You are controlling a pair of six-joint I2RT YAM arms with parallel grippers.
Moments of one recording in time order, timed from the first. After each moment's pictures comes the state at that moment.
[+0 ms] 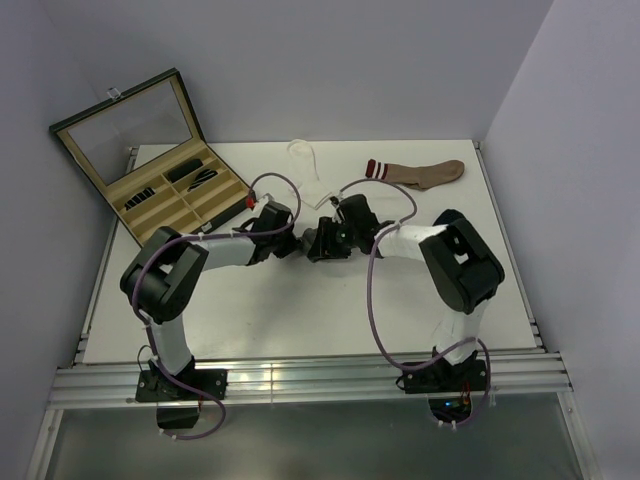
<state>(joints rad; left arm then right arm) -0.60 1.85 0.98 0.08 -0.10 -1.05 0.53 1.86 0.98 0.09 -0.43 0.62</state>
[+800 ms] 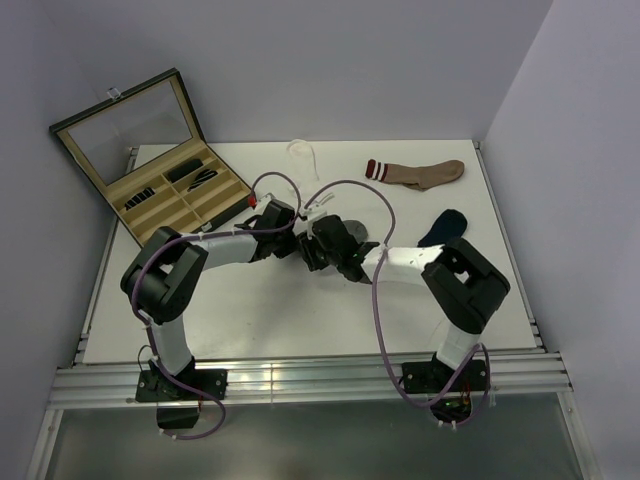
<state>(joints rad) -0.62 1.85 1.03 -0.04 -0.13 -1.03 0.80 1.72 0.90 0.17 0.09 0.19</state>
